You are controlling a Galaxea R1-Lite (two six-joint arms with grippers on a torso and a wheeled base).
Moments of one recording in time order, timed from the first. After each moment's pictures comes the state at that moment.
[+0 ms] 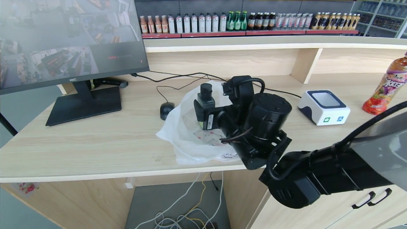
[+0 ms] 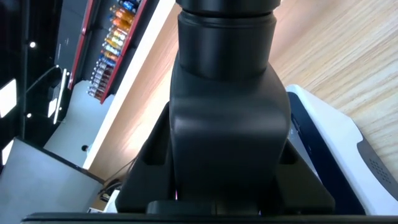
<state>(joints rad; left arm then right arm) 0.00 0.00 0.00 0.00 0.00 0.00 0.36 1.91 -0.94 -1.15 -0.26 0.92</state>
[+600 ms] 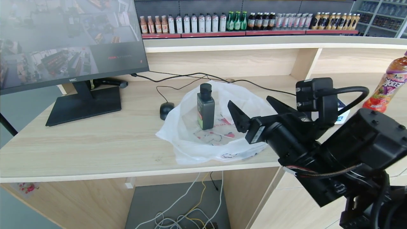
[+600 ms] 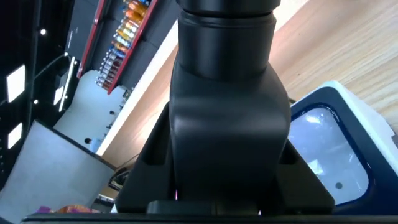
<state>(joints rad) 0.00 0.00 0.00 0.00 0.00 0.00 0.41 1.82 -0.91 -1.15 -0.26 0.85</state>
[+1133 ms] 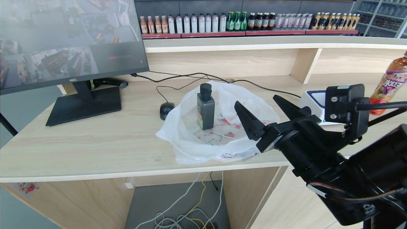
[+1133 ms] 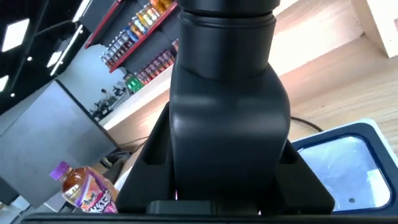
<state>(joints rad) 0.00 0.00 0.00 0.00 0.00 0.00 0.50 1.67 -0.87 -1.15 -0.25 0.55</state>
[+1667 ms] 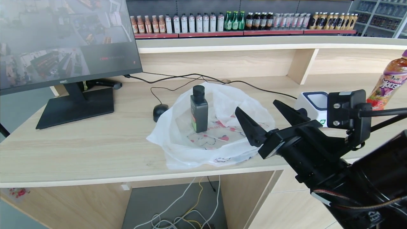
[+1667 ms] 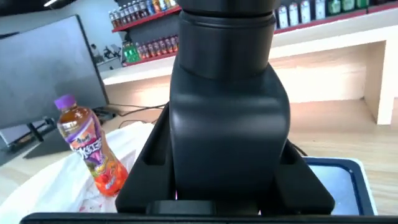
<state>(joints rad) 0.00 0.00 0.00 0.00 0.00 0.00 0.59 1.58 -0.74 -1.25 -0.17 0.12</state>
